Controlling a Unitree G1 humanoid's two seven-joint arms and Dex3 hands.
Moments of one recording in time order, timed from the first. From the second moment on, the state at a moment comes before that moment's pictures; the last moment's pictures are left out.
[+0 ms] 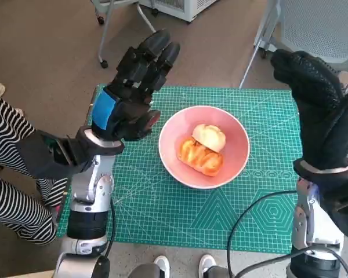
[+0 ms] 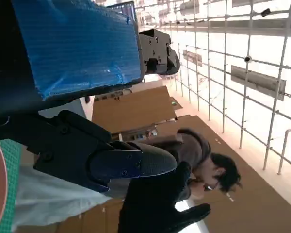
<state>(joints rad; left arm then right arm) -0.60 0.11 0.10 0.14 -0.38 -0.20 -0.53 -0.45 -0.22 -0.15 -0.20 0.17 -0.17 0.19</state>
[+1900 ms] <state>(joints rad) -0.59 0.11 0.10 0.16 -0.39 -0.25 -0.54 -0.45 -0.21 -0.15 -0.19 0.16 -0.15 0.19</state>
